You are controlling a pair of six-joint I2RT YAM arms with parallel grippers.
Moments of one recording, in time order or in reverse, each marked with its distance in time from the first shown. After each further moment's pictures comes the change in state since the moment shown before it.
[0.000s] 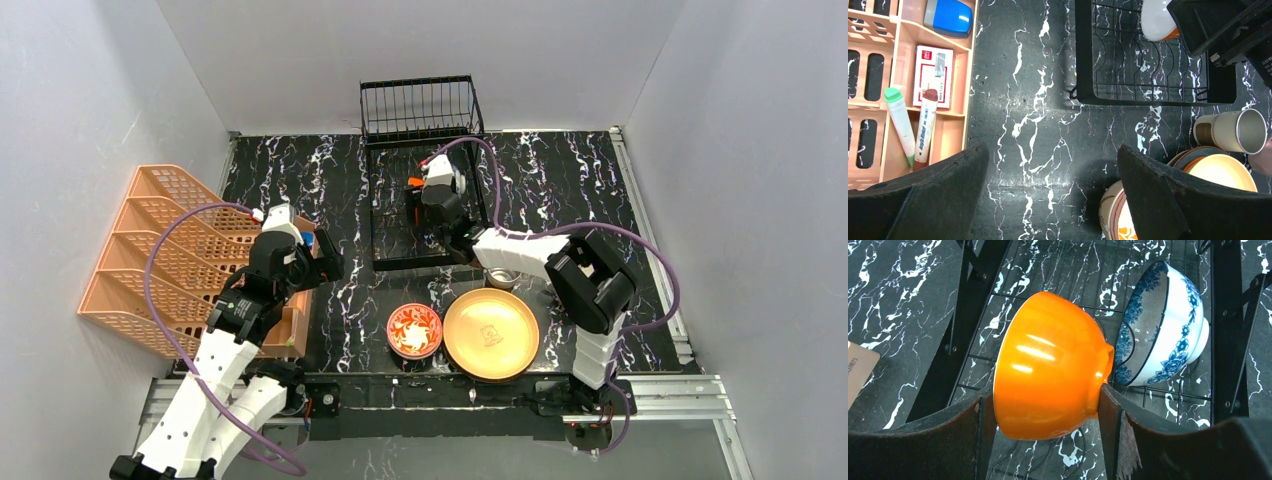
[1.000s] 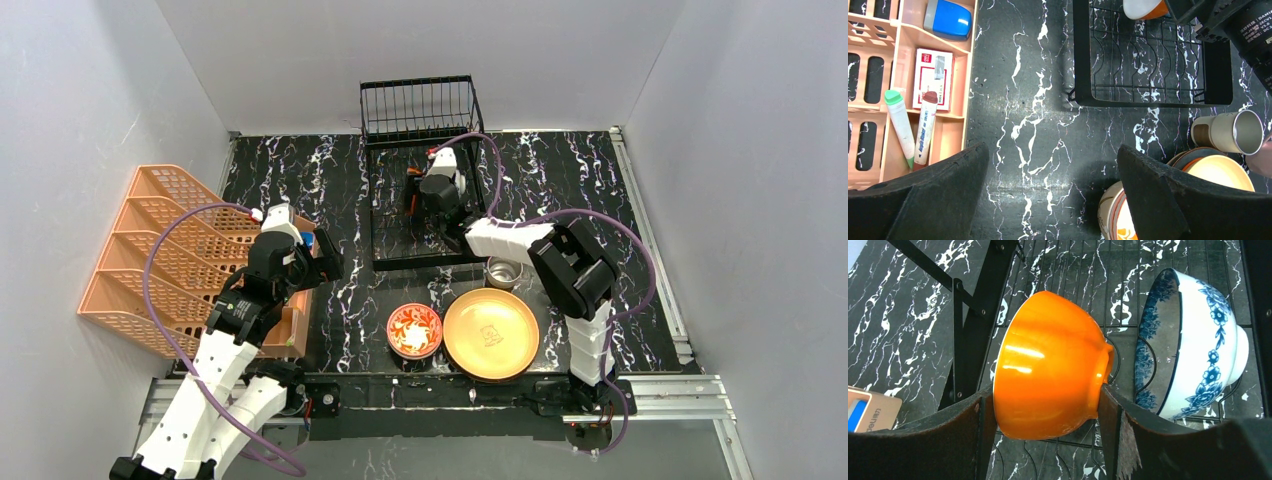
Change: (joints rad) left arm 0.000 -0.006 0.000 0.007 0.000 0.001; right arm -0.058 0.134 0.107 0.048 -0.033 0.168
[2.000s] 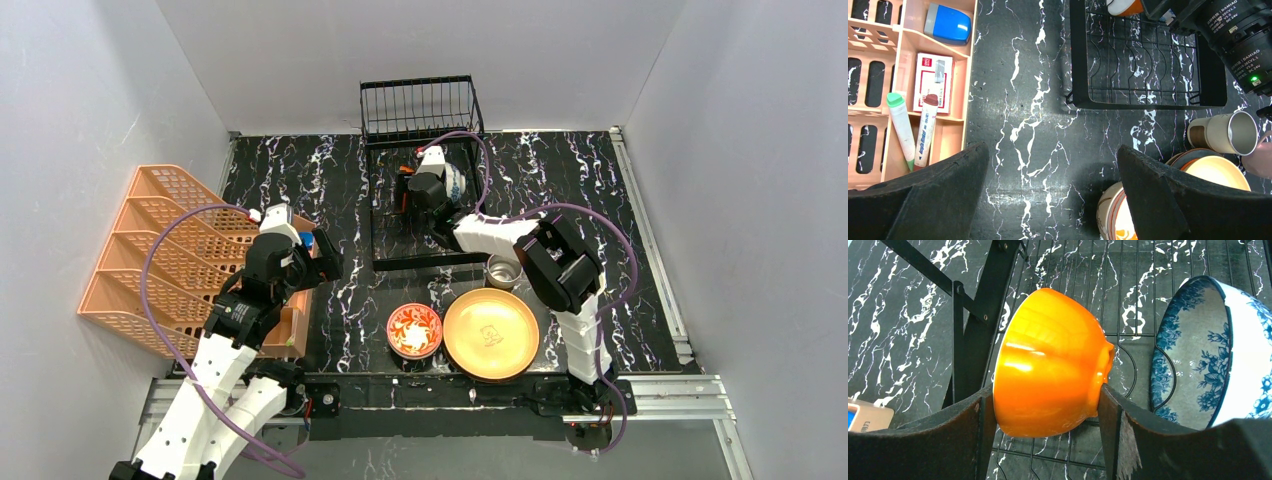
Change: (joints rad) left arm 0.000 -0.020 -0.002 0.007 0.000 0.003; right arm 0.019 0.101 0.117 -0.037 0.016 -0.006
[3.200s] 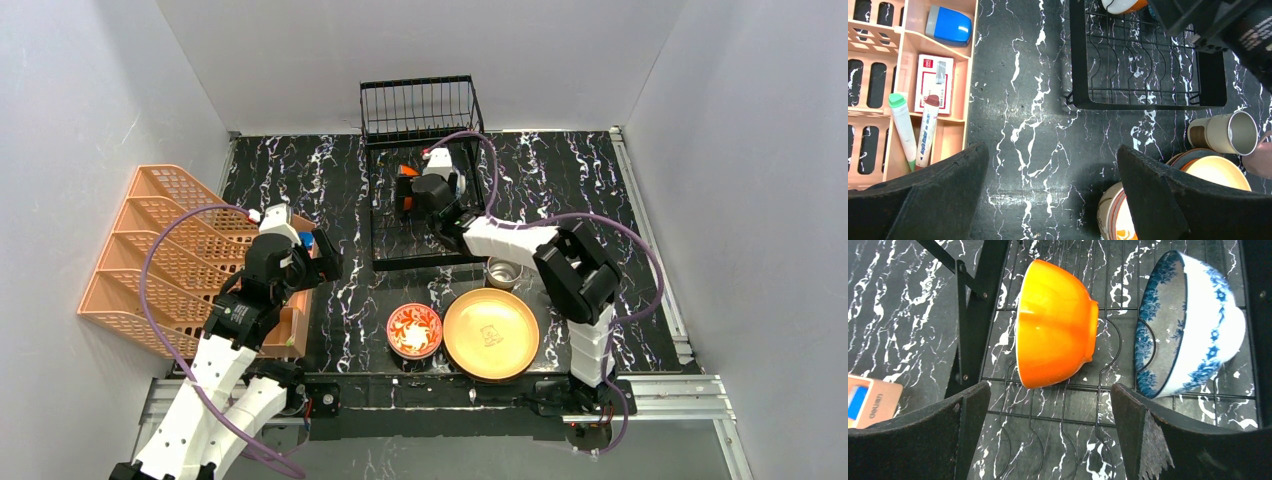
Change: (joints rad) left arm 0.000 -0.006 -0.001 0.000 -0.001 0.004; right arm 0.014 -0.116 -0.071 -0.116 0.020 0.031
